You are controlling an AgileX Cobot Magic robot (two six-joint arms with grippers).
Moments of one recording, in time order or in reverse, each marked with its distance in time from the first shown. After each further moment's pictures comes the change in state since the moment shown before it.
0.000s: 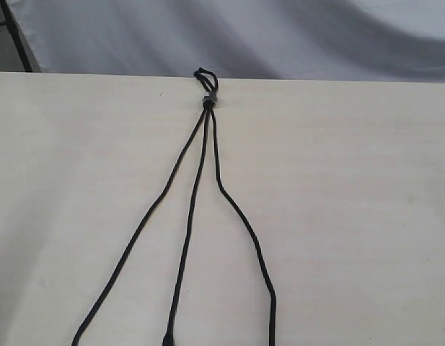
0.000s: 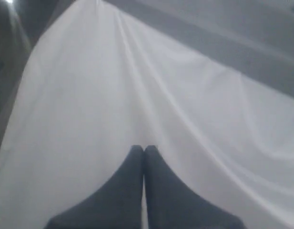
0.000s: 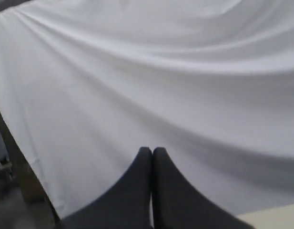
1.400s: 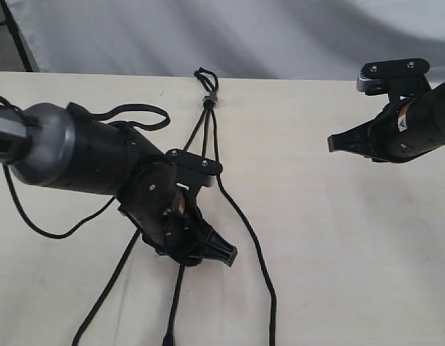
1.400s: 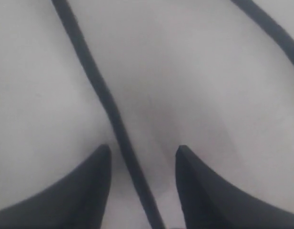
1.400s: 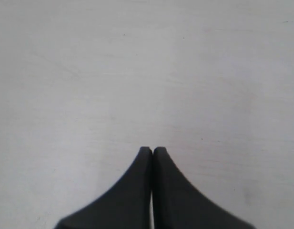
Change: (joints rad) left arm -0.811 1.708 -0.791 0.007 0.871 0.069; right arm 0.095 1.500 -0.695 -0.406 0.495 0.051
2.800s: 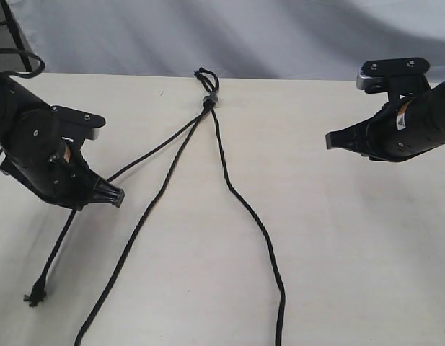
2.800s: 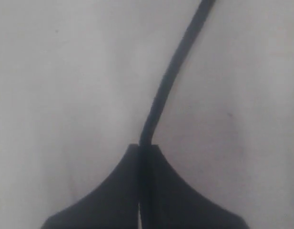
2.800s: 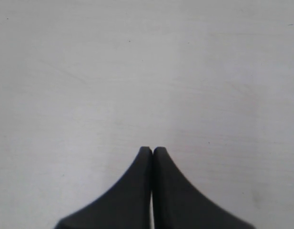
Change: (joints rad) left arm 0.431 -0.101 0.095 0.256 0.048 -0.022; right arm 0.001 0.000 0.000 0.028 -0.017 0.000
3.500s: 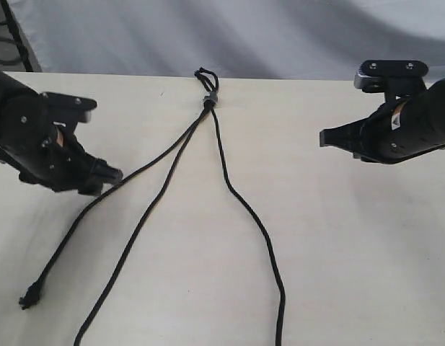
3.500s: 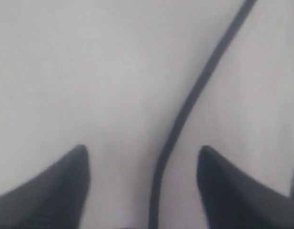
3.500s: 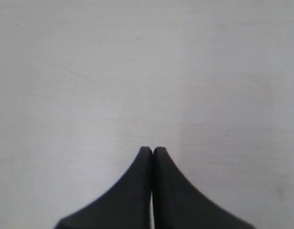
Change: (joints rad) left arm 0.037 -0.036 -0.014 -0.046 -0.038 0.017; right arm 0.024 0.000 0.000 0.094 0.000 -0.008
